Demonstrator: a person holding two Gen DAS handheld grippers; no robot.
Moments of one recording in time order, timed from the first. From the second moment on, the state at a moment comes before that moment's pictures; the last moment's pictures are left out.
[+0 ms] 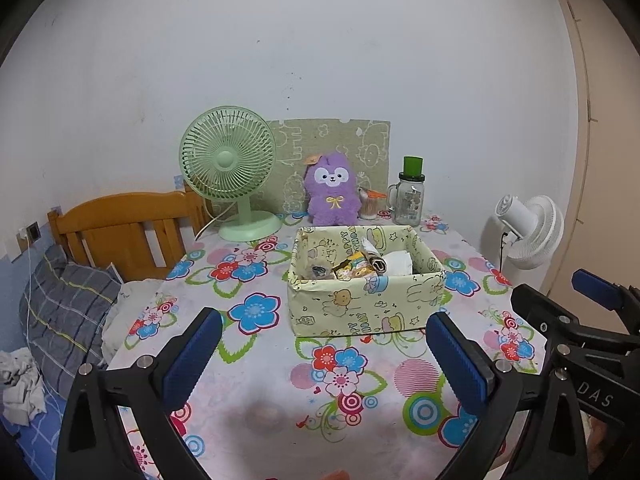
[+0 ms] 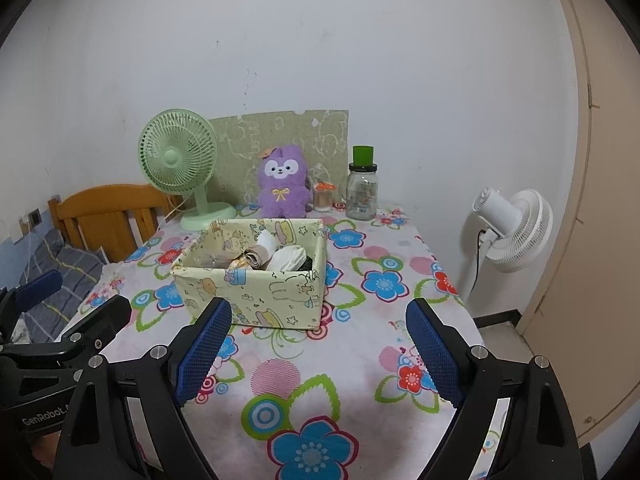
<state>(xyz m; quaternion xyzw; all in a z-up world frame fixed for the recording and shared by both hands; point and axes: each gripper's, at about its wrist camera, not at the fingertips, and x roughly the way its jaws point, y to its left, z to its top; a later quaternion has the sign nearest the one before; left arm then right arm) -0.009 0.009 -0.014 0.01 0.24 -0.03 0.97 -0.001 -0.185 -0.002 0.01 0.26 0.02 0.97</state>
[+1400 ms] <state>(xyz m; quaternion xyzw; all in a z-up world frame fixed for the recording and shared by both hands) -0.007 0.014 -0.014 -0.01 0.25 -0.04 0.97 -0.007 -0.191 0.003 0.02 0.23 0.01 0.97</state>
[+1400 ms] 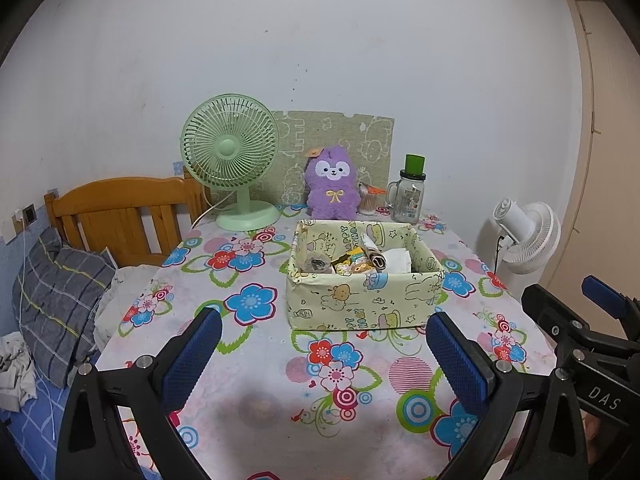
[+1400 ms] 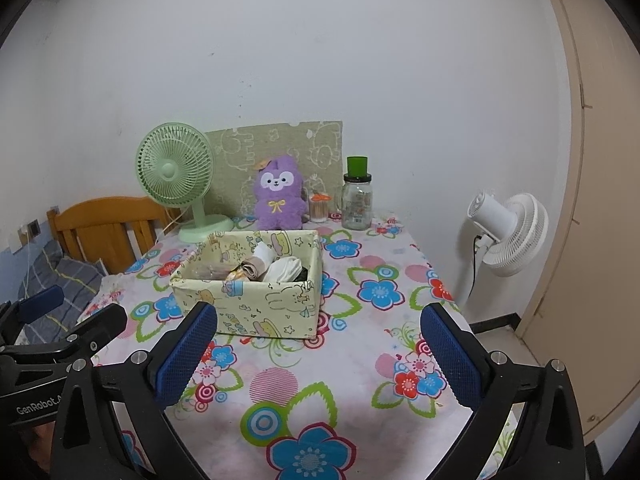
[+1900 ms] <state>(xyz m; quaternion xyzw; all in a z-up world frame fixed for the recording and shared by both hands) -0.012 0.015 -0.011 -0.01 0.24 -0.03 0.97 -0.007 -0.191 0.003 0.02 0.23 0.02 0.97</state>
